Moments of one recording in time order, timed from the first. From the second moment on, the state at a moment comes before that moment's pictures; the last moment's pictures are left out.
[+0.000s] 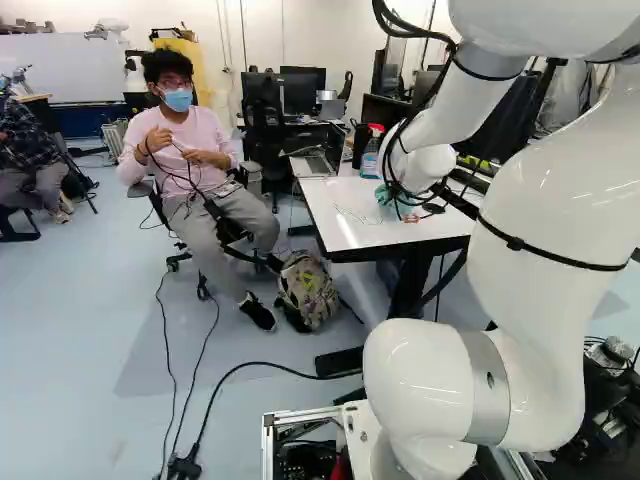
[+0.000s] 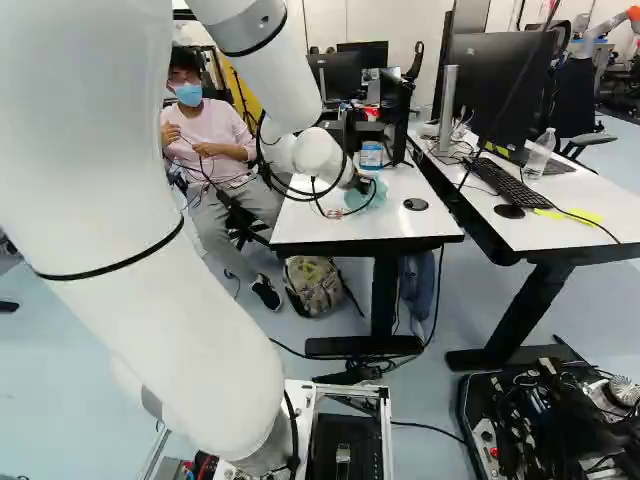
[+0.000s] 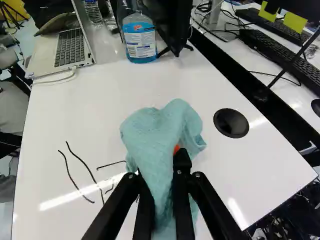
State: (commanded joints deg) arm -17.7 -4.8 -40.3 0.0 15.7 0.0
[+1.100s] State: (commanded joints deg) arm -15.2 -9.0 -41.5 0.0 16.4 0.0
